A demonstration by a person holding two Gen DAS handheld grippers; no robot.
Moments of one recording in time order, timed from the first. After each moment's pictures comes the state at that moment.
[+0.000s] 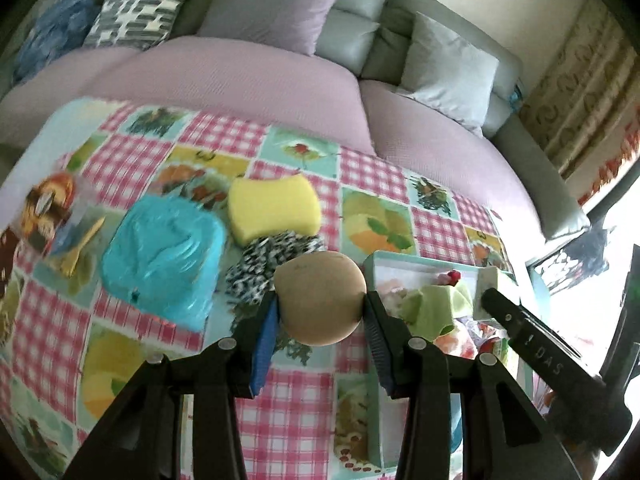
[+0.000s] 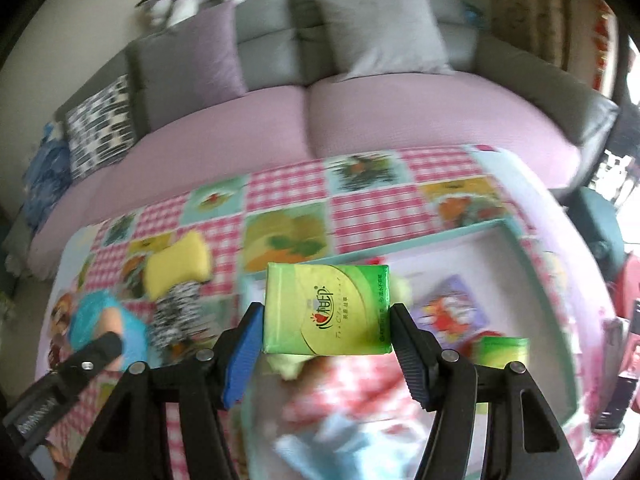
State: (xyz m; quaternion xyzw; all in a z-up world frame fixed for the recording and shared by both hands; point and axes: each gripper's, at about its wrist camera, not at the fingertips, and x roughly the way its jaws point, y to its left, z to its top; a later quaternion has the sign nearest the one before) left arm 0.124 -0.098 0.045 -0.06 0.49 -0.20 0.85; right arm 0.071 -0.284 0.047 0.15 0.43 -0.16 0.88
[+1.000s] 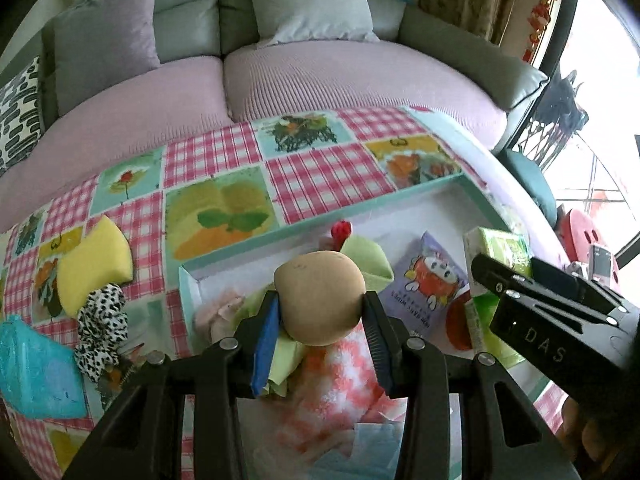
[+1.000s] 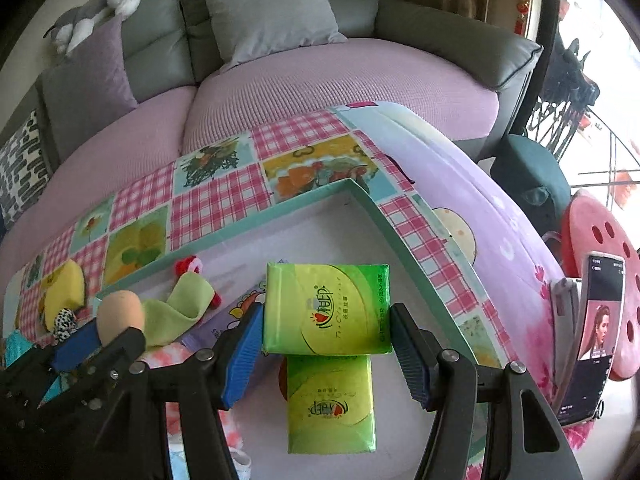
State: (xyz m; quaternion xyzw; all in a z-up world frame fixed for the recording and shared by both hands) left arm 0.103 -0.277 0.001 0.14 0.47 -0.32 0.81; right arm 0.020 -0.409 0.012 0.19 0.44 -0.30 0.82
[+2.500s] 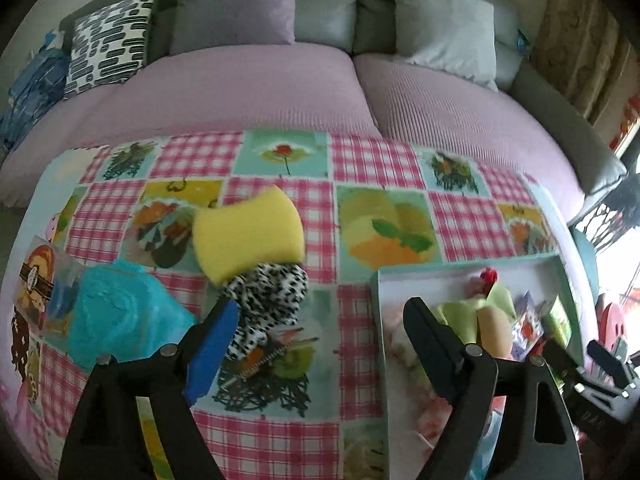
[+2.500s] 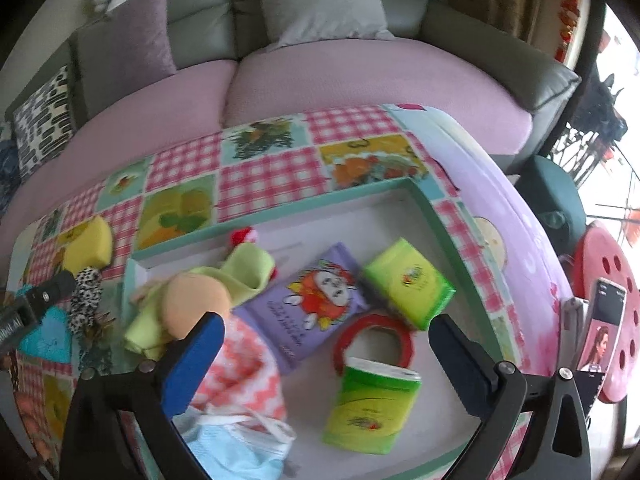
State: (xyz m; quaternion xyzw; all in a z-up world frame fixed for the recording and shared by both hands) left arm 0.165 -0.154 0.028 0.04 0.49 -0.17 0.85; right arm 0.036 -0.376 0.021 0.14 0.48 -0.25 0.83
